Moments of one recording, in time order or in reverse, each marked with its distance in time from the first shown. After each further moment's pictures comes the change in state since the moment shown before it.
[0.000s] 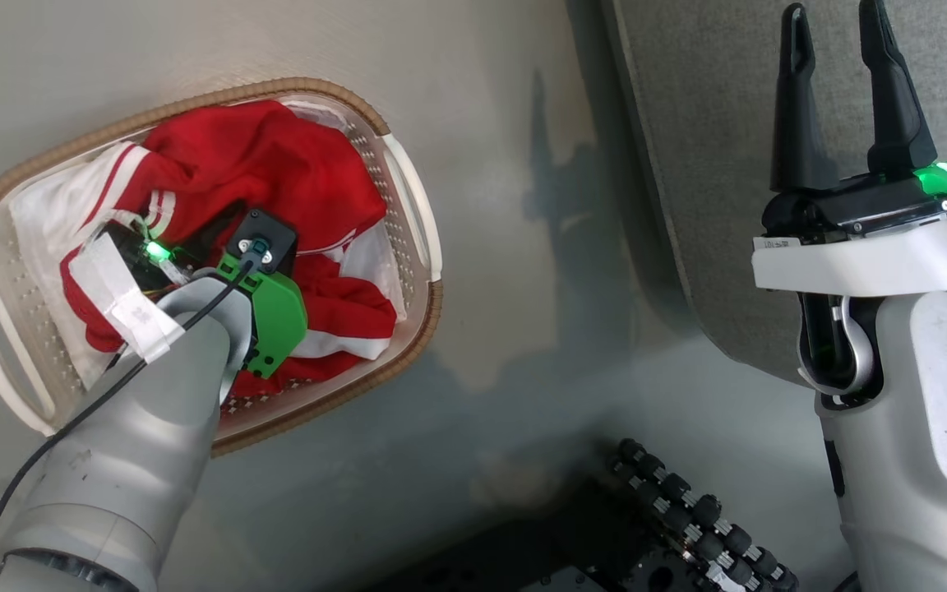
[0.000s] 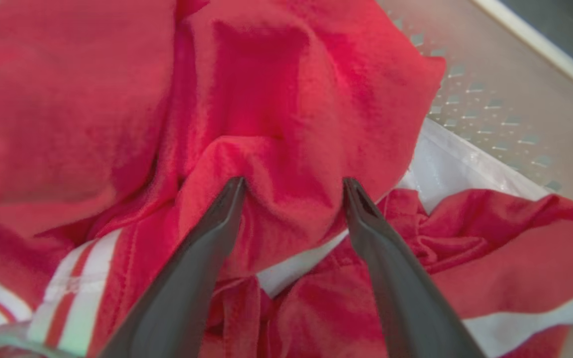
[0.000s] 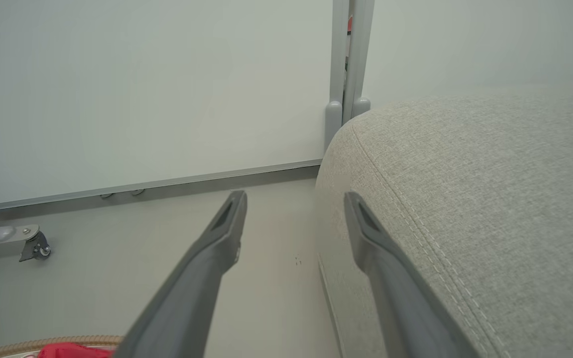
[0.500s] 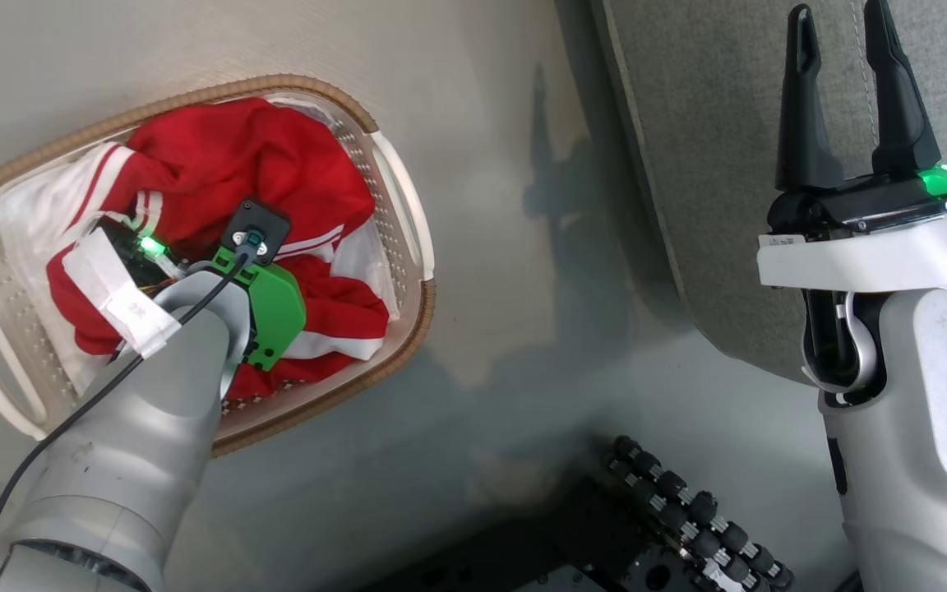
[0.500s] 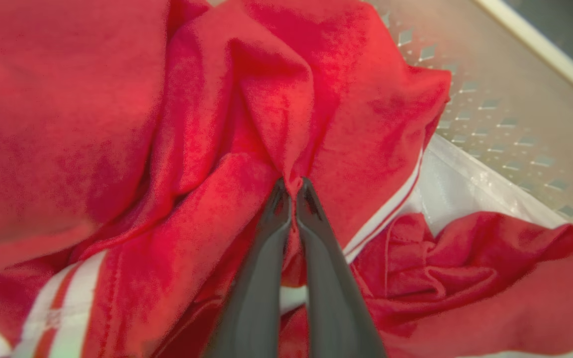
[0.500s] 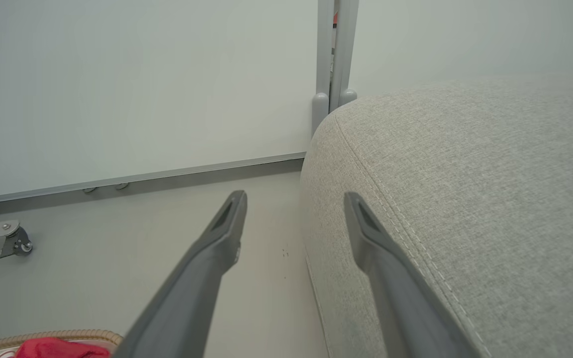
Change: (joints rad) left arm -0.030 -0.012 -0.008 0.049 -0.025 0.027 -0.022; right arm -0.002 0.000 -0.012 0.016 0.003 0.000 0.000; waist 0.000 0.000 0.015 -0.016
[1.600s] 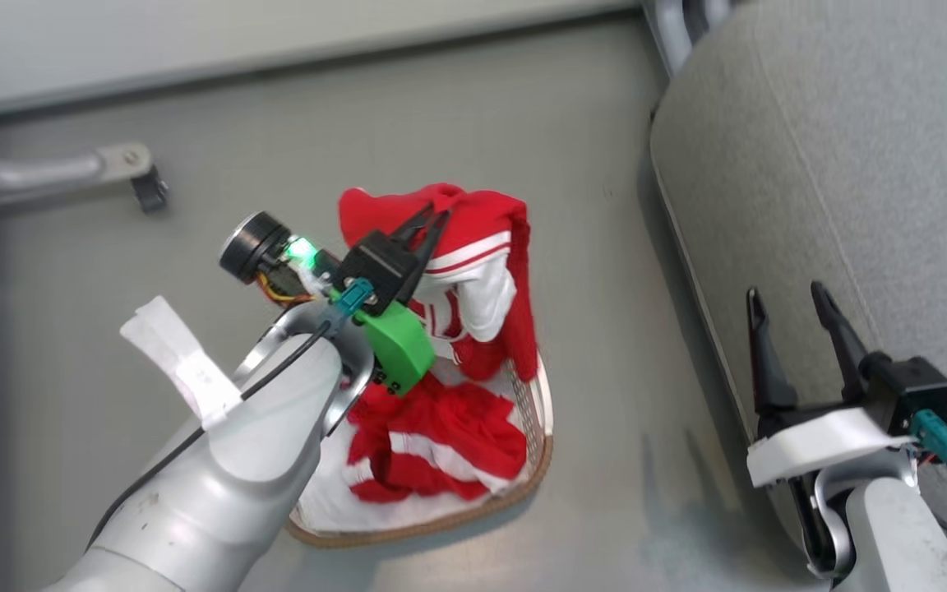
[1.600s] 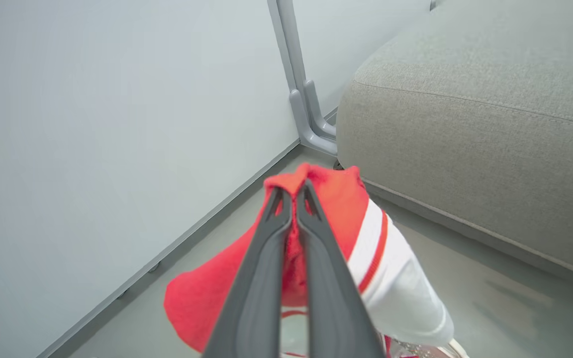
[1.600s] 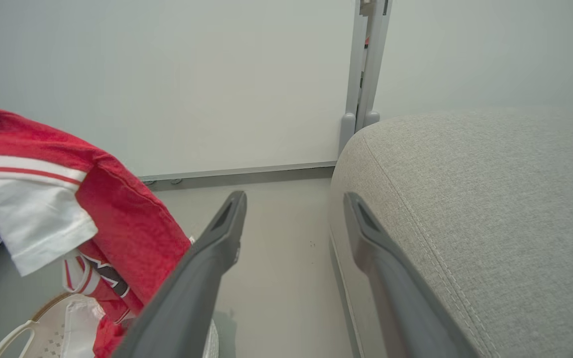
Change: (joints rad) left arm 0.185 0.009 -0.101 -0.563 -0.147 -0.061 -0.066; right arm 0.340 0.002 -0.058 0.201 -0.194 0.000 0.000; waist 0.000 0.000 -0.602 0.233
